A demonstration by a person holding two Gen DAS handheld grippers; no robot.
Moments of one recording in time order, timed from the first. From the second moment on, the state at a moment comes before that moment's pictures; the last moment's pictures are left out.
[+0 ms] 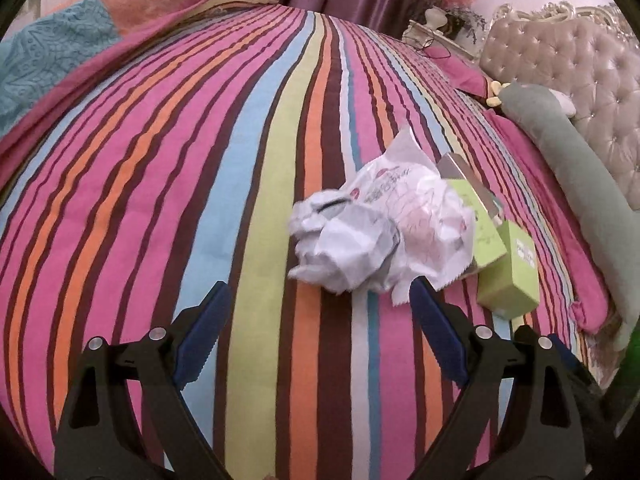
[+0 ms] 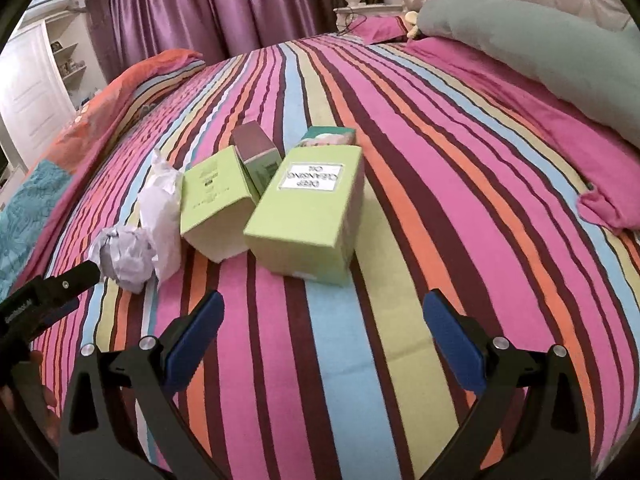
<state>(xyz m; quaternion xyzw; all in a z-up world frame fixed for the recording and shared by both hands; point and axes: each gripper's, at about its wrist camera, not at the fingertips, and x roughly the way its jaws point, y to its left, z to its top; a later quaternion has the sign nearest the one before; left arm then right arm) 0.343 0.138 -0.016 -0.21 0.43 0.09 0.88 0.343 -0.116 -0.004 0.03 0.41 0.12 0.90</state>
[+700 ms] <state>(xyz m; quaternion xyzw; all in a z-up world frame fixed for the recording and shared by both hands) 0.403 0.141 -0.039 -0.20 0.46 0.07 0.86 0.399 -0.091 -0.025 -0.02 0.43 0.10 0.89</state>
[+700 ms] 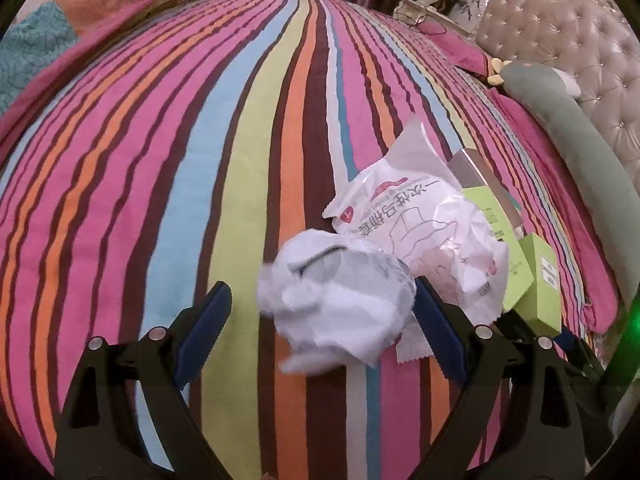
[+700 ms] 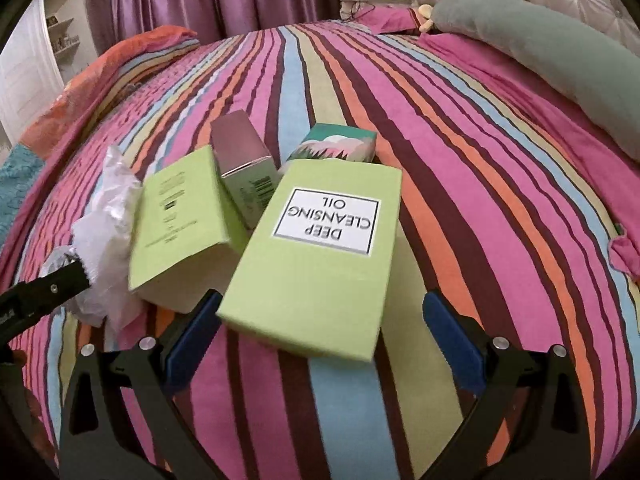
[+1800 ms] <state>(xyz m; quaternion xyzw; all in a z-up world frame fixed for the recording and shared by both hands) 0.322 0.119 -0.022 -0.15 0.44 0.07 0.88 0.331 -0.146 -0.016 0.03 0.44 0.11 0.89</state>
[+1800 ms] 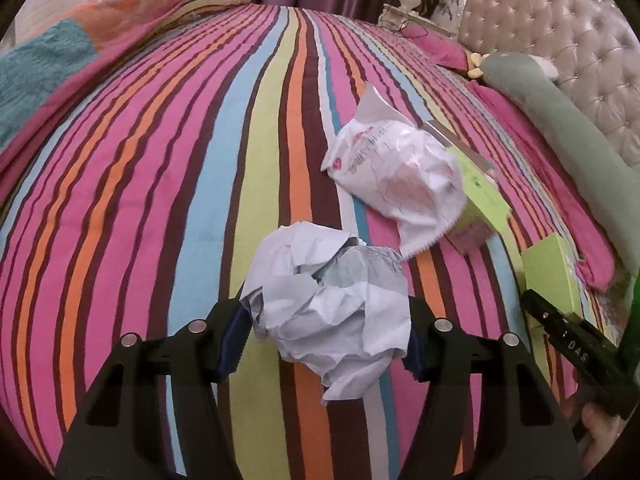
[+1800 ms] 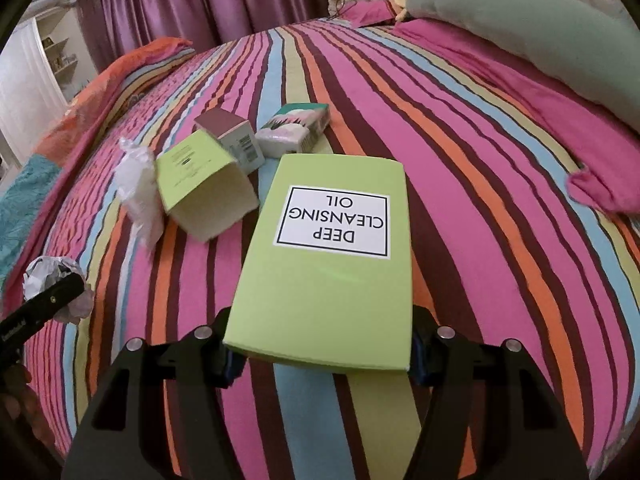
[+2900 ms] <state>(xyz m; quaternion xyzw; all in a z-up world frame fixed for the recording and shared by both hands) 0.117 0.042 -0.025 -0.14 0.44 0.01 0.89 0.152 -0.185 0.010 0.08 0.43 0.16 0.89</state>
